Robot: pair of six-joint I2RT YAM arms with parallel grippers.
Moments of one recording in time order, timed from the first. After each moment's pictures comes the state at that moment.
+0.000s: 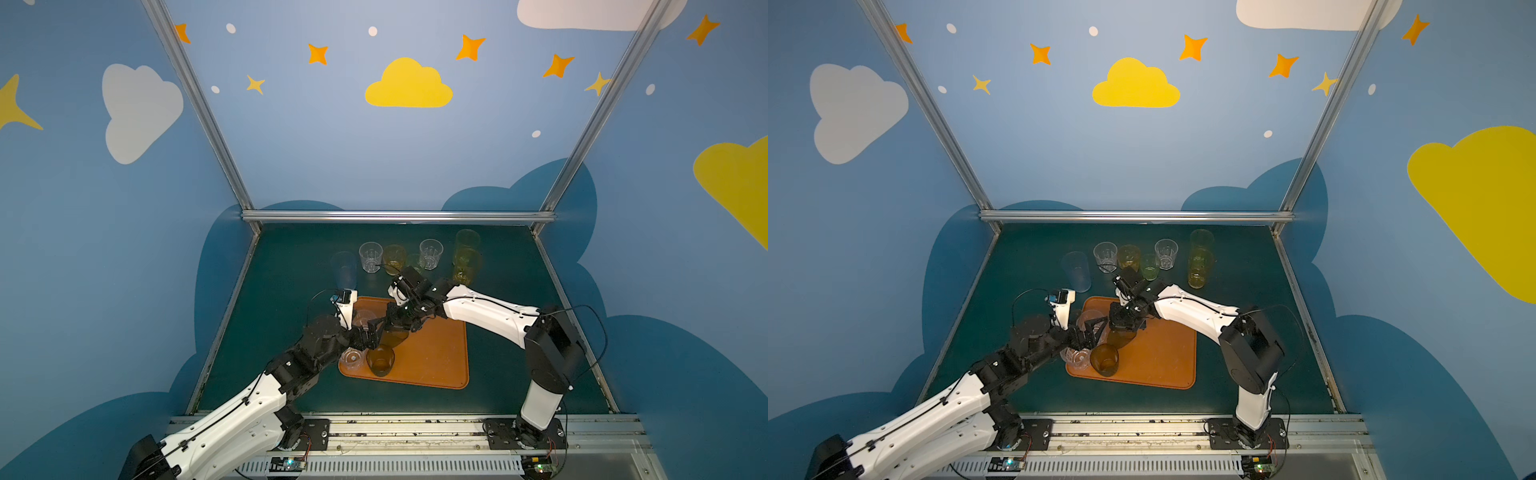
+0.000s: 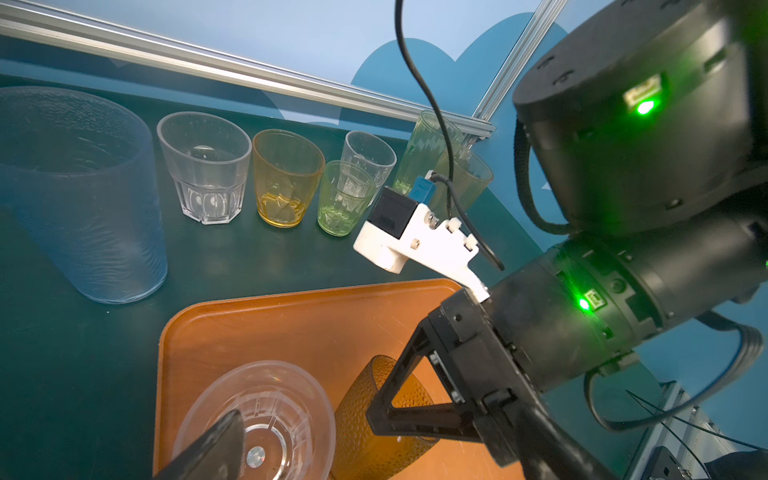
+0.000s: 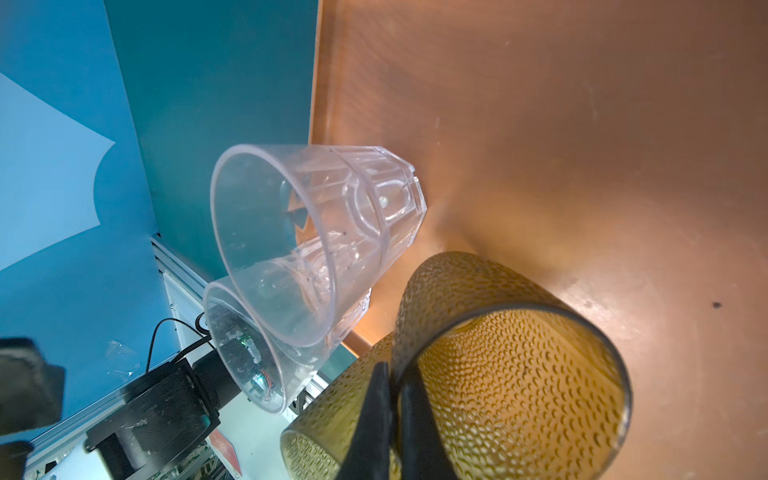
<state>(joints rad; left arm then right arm) -0.72 0.79 0.46 -0.02 -0.06 -0.47 0.90 1.80 1.36 -0.64 -0.37 0.78</state>
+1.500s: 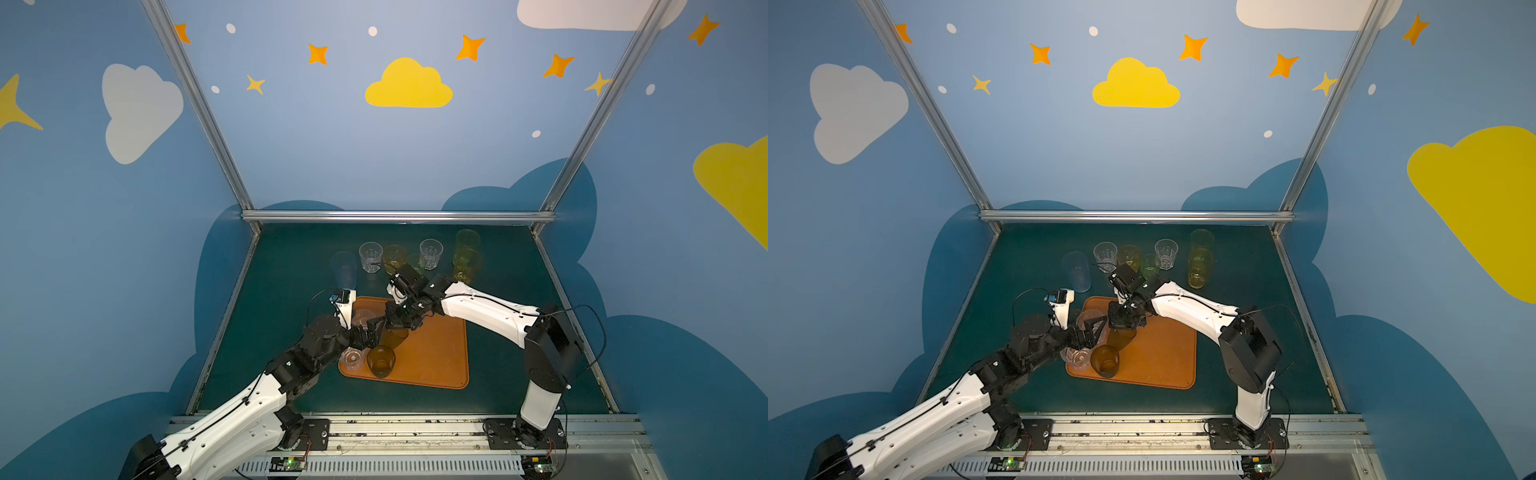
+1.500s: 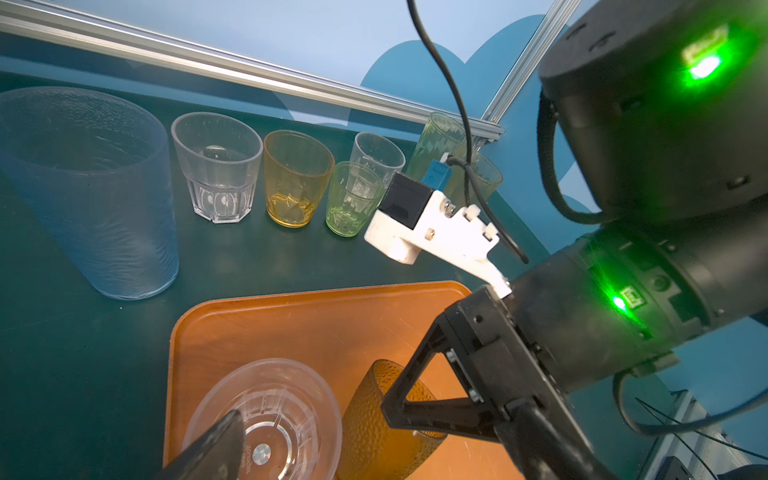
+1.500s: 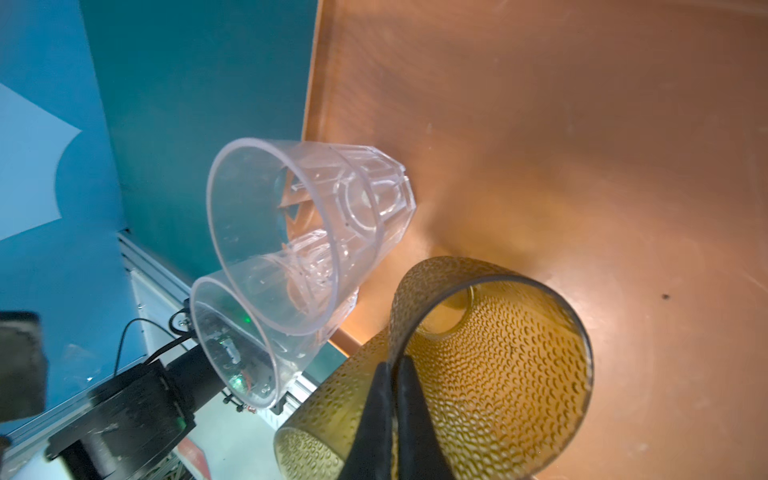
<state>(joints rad) -0.72 0.79 0.46 -0.02 -0.09 -0.48 0.91 1.82 1.44 -0.76 -0.29 0.72</state>
